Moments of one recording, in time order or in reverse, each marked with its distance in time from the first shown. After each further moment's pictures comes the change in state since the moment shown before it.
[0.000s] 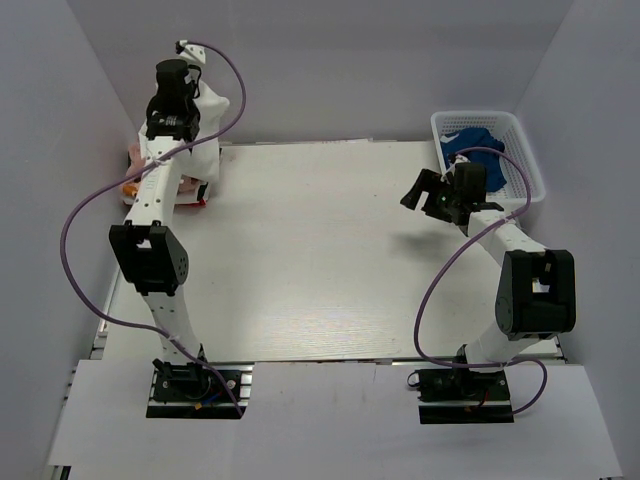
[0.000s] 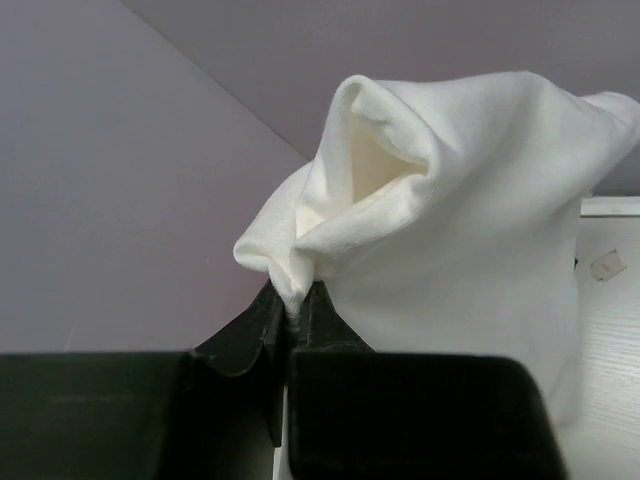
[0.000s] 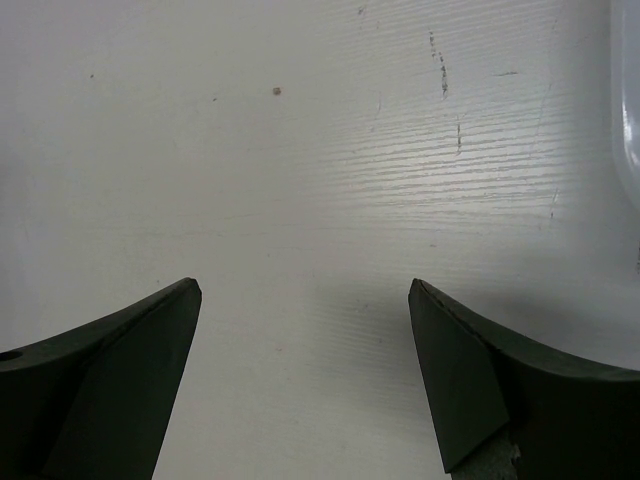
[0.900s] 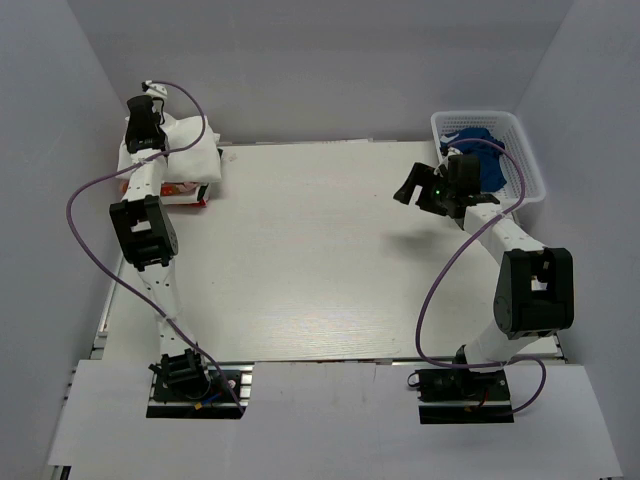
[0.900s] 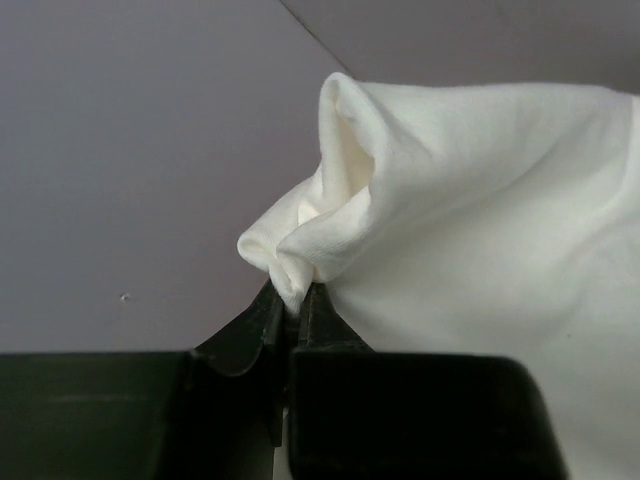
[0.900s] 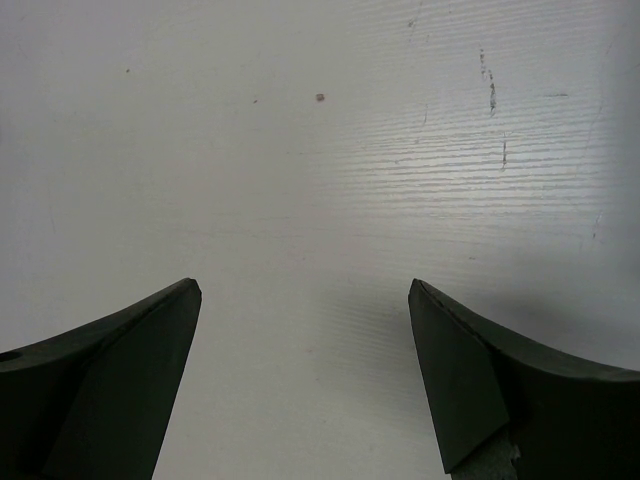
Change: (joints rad) left arm 0.264 0.407 0.097 0.236 0.110 0.066; right arm 0.040 0.013 0.077 -0.060 -0.006 0.000
